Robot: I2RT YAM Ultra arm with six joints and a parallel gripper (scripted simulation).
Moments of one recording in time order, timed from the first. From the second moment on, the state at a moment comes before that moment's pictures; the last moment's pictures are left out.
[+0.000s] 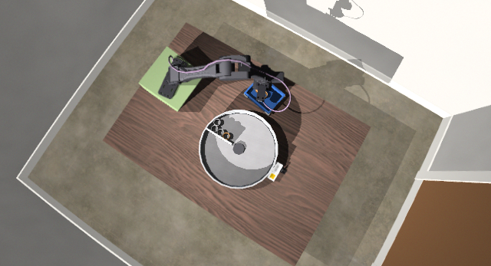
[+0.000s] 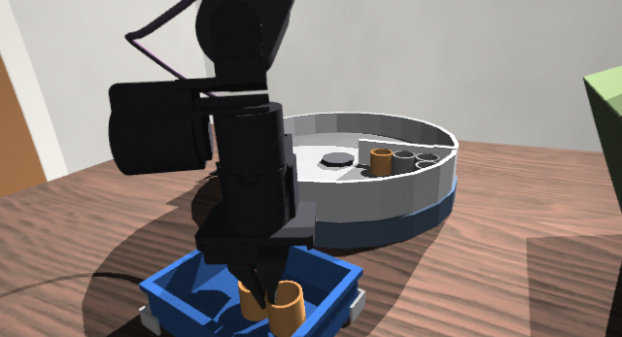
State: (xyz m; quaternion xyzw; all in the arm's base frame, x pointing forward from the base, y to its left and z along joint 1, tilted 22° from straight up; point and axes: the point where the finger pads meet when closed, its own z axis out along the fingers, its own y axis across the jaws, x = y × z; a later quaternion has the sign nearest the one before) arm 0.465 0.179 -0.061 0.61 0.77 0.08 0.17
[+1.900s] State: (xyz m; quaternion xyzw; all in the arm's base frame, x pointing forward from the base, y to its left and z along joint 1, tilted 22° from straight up) arm 0.462 0.176 -0.066 0.61 0.77 0.08 0.17
